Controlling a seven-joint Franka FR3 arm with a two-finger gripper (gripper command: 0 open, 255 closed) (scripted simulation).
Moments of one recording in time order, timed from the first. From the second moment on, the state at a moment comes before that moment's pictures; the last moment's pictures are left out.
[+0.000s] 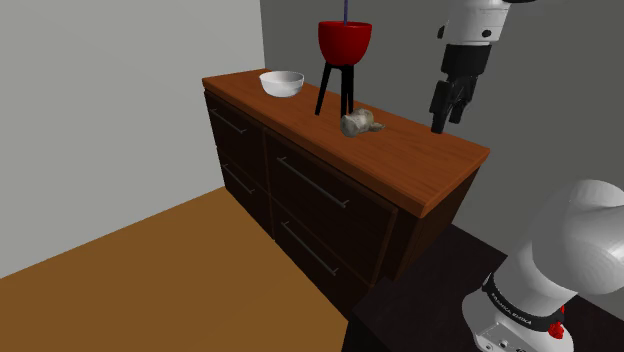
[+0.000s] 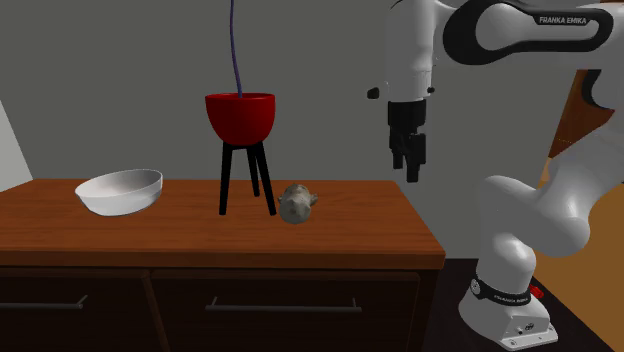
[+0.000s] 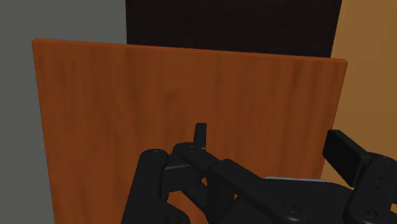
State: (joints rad) arm 0.01 -0.82 -0.07 -2.40 -0.02 1.49 -0.05
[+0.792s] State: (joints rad) arm 0.15 -0.54 -0.25 -2.29 -0.17 1.75 -0.61
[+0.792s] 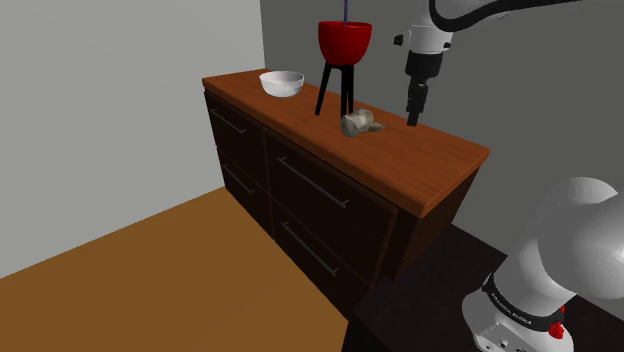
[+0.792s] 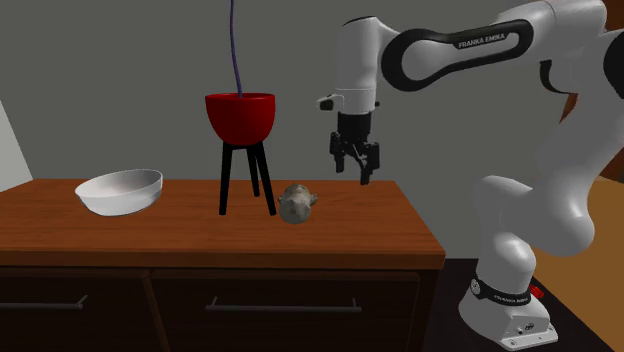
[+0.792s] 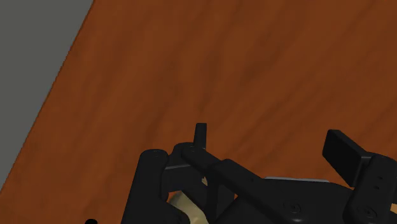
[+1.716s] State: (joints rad) arm 0.25 -0.29 -0.35 -2.20 -0.18 1.98 -1.03
